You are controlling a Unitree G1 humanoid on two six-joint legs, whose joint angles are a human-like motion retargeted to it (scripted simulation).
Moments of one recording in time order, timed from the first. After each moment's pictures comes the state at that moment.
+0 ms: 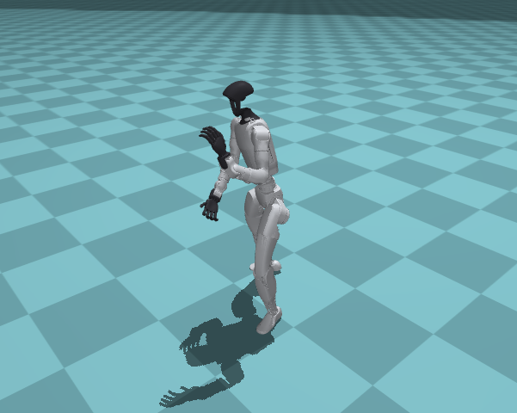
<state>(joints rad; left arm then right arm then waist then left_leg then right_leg) -0.39 0.42 0.35 -0.23 0.39 -0.71 0.37 -0.61 0.09 0.09 1.30 0.33 -0.11 0.57 -0.07 0.14 0.04 -0.61 0.34 0.40 0.70 -0.21 -0.04 -0.01 -0.39 -0.59 0.12 0.07 0.13</state>
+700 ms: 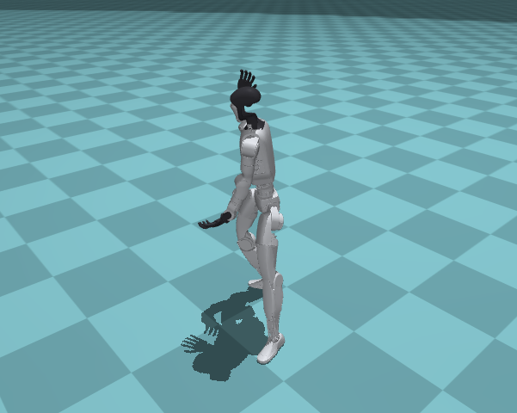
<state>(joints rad) -0.34 -0.02 0.40 1.31 -0.85 -0.18 -0.52 -0.60 -0.97 -0.63 -0.59 0.39 -0.63 -0.49 -0.39 0.08 0.05 -0.28 0.58 0.50 -0.02 0.36 -0.14 -0.36 -0.19 -0.53 0.75 -0.46 0.17</state>
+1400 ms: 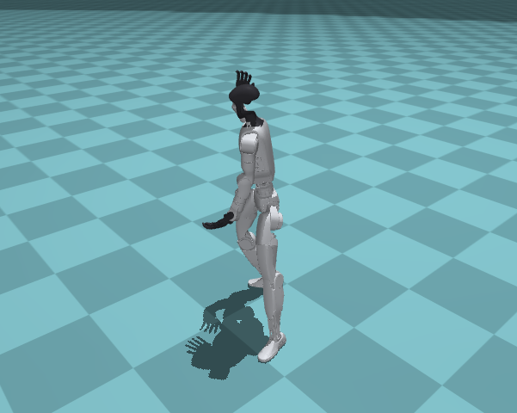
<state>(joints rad) -0.26 0.01 0.35 1.30 -0.70 -0.21 -0.55 -0.43 -1.07 -0.70 -0.59 0.53 -0.66 -0.42 -0.38 0.10 0.07 -0.24 0.54 0.50 -0.01 0.30 -0.18 -0.32 -0.24 -0.49 0.71 -0.37 0.18</state>
